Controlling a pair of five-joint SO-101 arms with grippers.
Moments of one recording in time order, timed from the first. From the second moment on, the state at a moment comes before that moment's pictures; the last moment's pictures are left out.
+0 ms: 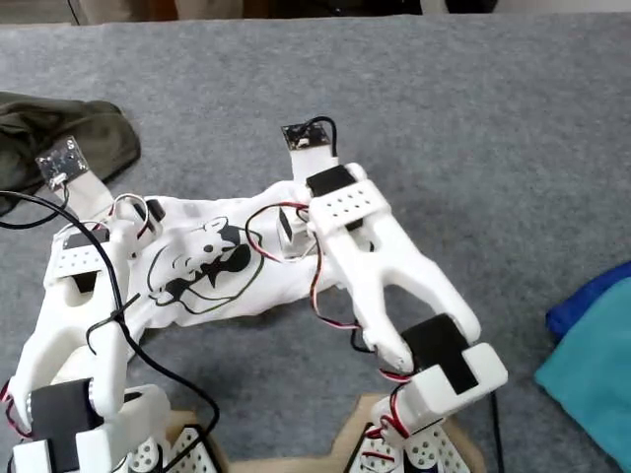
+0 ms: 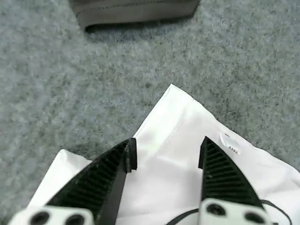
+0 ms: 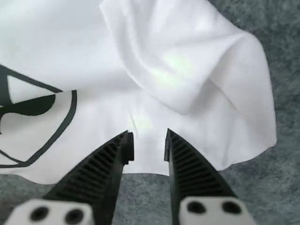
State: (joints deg) left arm -15.9 -16.6 51.2 27.8 11.3; right arm -28.6 5.6 18.0 69.8 -23.6
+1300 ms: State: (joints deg) left arm -15.9 -16.6 51.2 27.8 11.3; right arm -25.2 12.9 13.9 61.9 -26.1
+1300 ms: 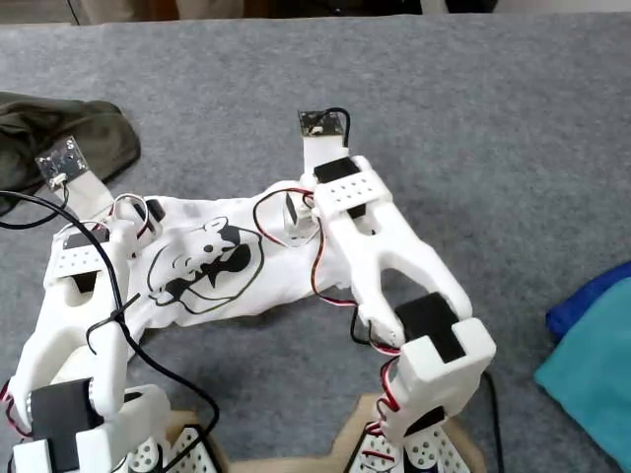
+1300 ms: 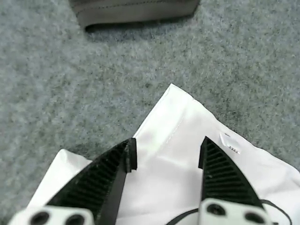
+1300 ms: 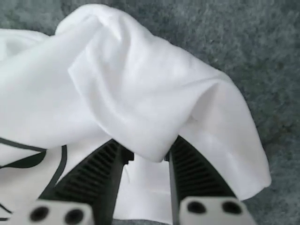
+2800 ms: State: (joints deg) left arm -17.5 -16.6 50.3 28.0 9.6; right arm -17.9 18.8 11.9 65.1 -23.6
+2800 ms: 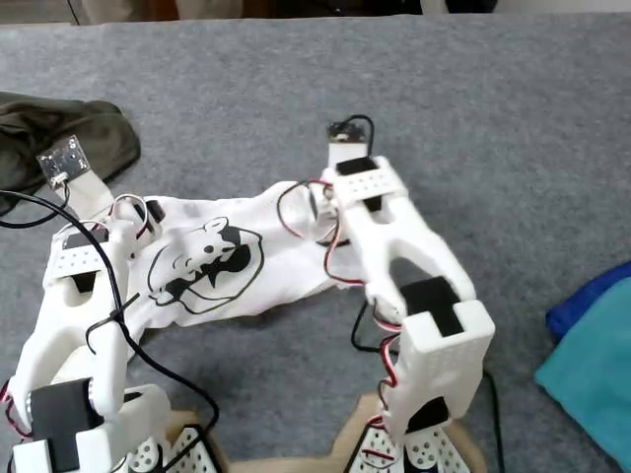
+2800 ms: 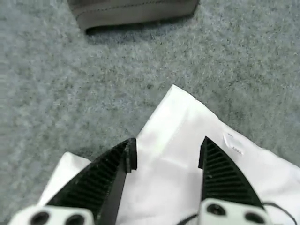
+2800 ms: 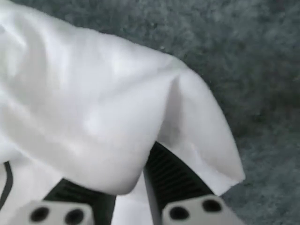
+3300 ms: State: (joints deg) left arm -20.4 2.7 10.8 55.5 14.9; right arm -14.2 23.0 2.9 65.0 -10.2
